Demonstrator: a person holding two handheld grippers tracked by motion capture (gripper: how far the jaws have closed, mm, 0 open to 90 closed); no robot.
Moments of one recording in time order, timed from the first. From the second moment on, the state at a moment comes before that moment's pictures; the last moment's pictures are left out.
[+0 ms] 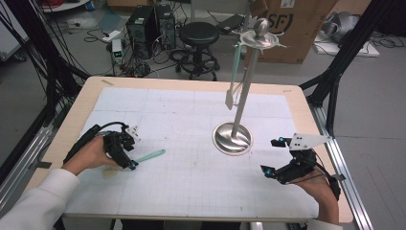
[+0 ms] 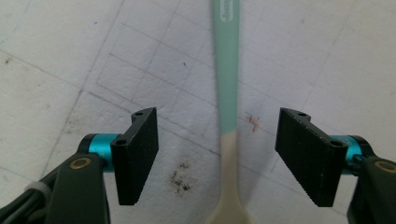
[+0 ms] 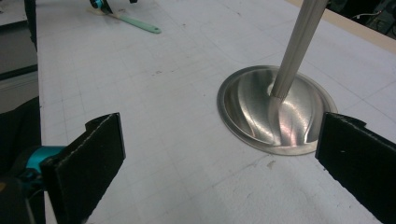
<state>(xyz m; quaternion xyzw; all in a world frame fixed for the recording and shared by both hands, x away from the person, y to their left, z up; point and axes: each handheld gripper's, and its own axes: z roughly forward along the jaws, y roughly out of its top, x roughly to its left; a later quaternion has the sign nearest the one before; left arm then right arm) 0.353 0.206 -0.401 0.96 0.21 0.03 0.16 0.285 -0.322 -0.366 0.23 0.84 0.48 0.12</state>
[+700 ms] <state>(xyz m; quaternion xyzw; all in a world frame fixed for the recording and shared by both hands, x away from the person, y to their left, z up) 0.348 0.198 -0.408 0.97 0.19 0.02 0.12 0.285 -0.321 -0.367 0.23 0.84 0.47 0.12</state>
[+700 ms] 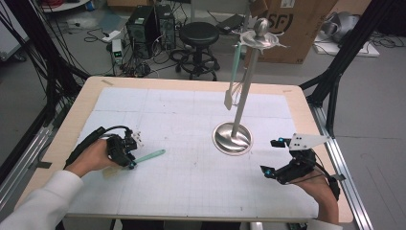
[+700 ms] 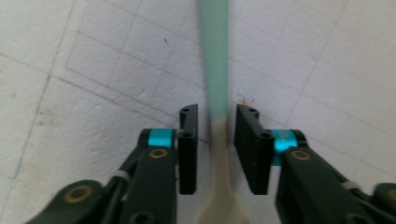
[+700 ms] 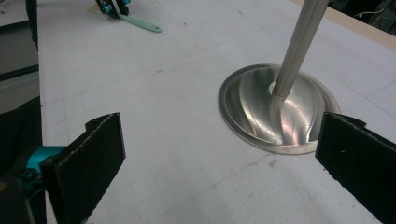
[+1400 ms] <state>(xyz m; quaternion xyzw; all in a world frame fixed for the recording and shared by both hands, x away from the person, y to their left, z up) 0.343 0.194 -0.401 0.98 0.14 0.02 0.14 0.284 -0.321 -0.365 0.23 0.84 0.48 0.12</state>
